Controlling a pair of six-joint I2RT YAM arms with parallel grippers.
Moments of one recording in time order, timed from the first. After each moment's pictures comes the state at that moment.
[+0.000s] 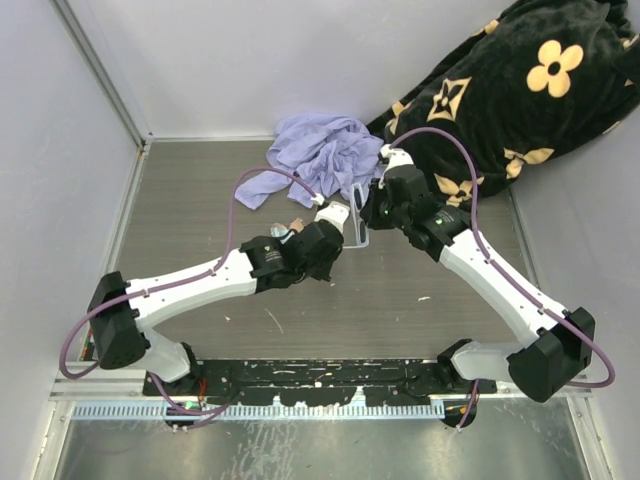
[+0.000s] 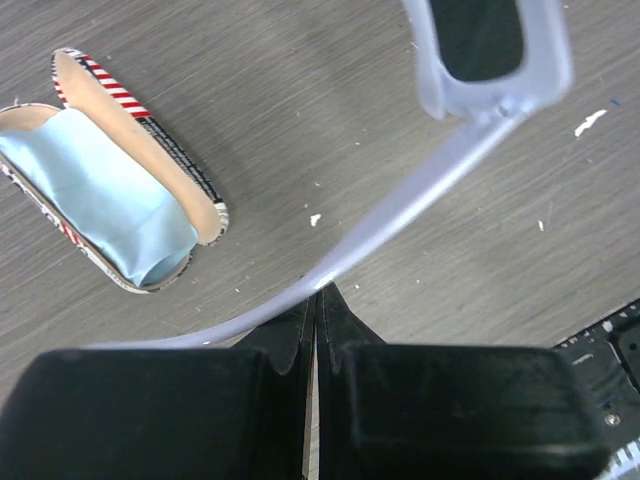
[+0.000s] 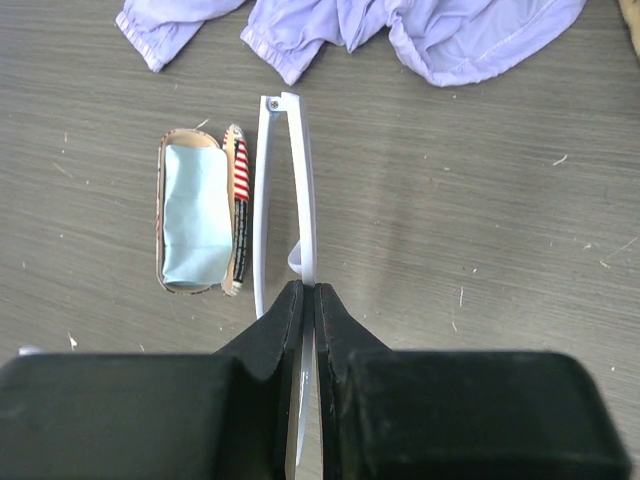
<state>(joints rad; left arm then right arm) -1.10 1.48 1.28 -0.57 -0.37 -0.46 0.56 1.27 1.19 -0.51 0.09 0.41</state>
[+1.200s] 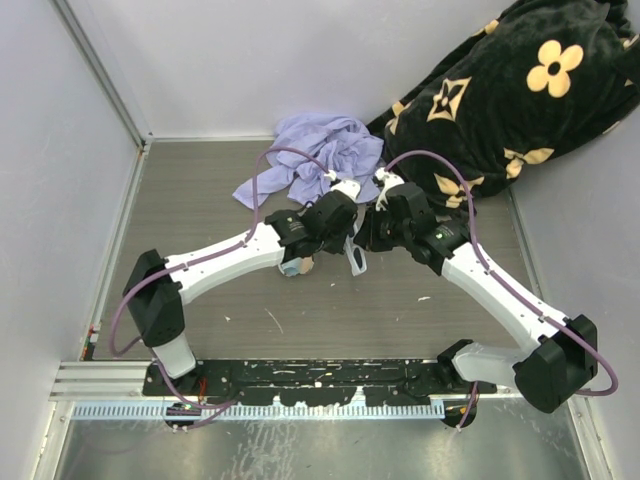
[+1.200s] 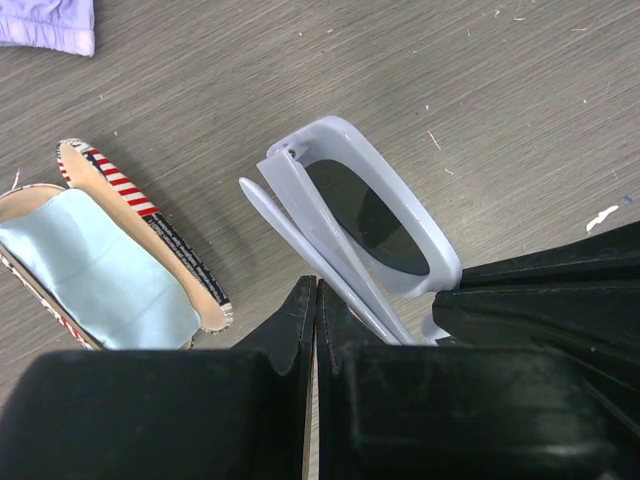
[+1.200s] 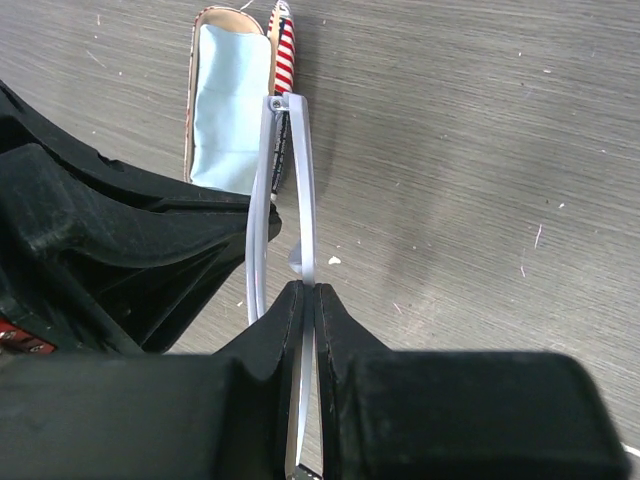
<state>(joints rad) -0.98 1.71 1.48 -0.55 -0.31 -0.42 0.56 1.20 1.03 -0.50 -0.12 0.44</state>
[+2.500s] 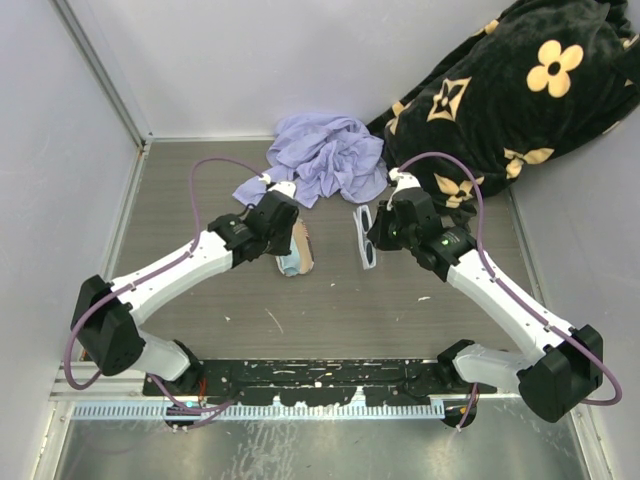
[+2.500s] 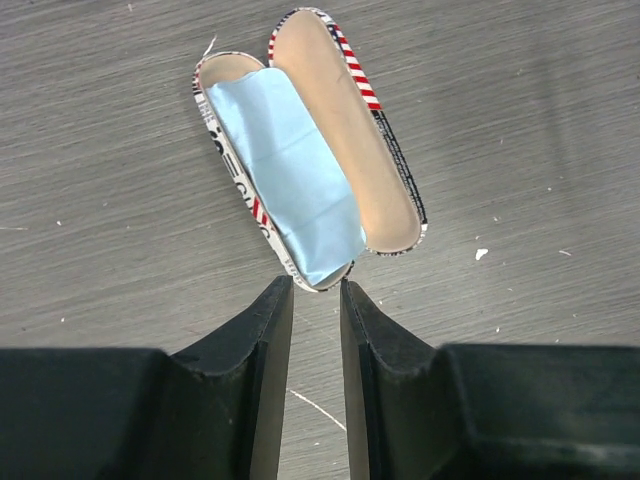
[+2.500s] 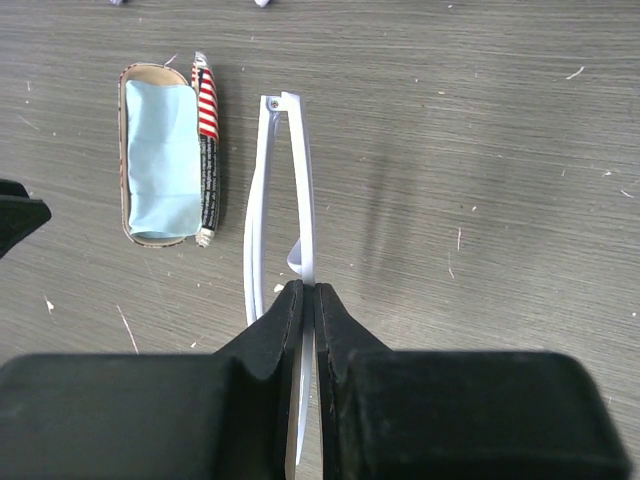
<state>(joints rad) -0.77 1.43 1.18 -0.62 -0.32 -0.44 0.54 1.14 0.98 -0.48 0.05 0.45</state>
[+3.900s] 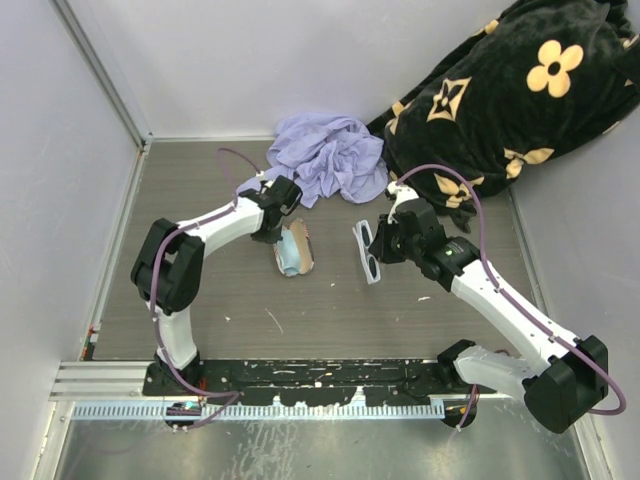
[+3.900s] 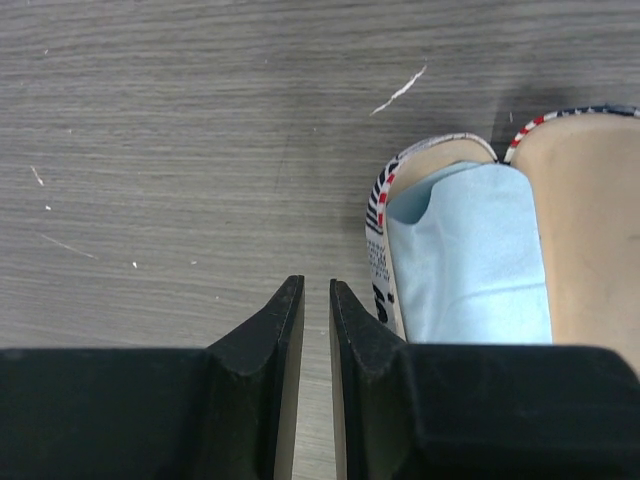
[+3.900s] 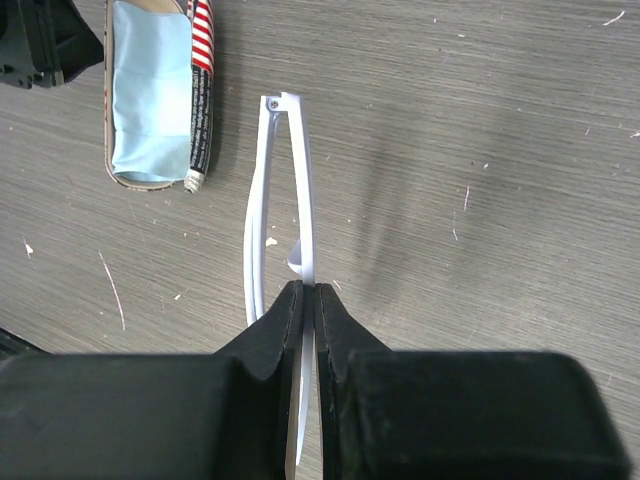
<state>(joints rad) -0.57 1.88 1.35 -0.69 -0.42 -0.44 0.54 1.08 0.90 -0.50 -0.02 0.40</state>
